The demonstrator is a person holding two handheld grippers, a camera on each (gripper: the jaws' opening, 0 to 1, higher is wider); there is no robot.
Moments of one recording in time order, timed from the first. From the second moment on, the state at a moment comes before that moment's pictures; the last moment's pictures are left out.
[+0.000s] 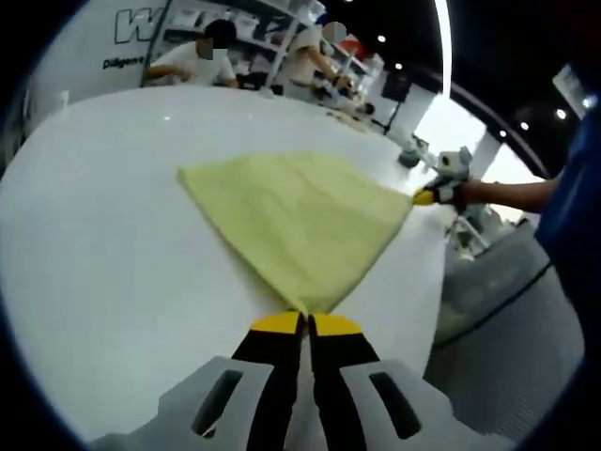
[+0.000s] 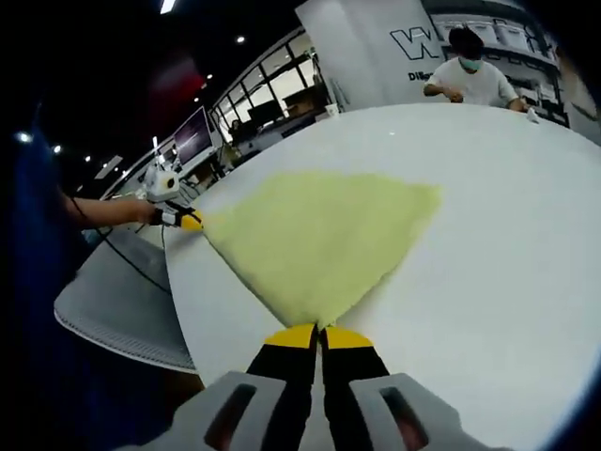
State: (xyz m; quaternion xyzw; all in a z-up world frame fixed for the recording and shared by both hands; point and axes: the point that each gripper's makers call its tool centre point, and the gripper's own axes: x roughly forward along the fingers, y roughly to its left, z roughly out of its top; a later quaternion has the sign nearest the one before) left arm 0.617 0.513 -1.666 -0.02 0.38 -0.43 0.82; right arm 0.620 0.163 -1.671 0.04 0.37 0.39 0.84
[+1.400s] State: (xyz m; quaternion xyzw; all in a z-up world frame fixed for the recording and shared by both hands) left arm 0.677 0.357 -1.631 0.07 0.28 -0.53 0.80; right arm 0.696 0.294 -1.638 -0.03 0.28 0.44 0.85
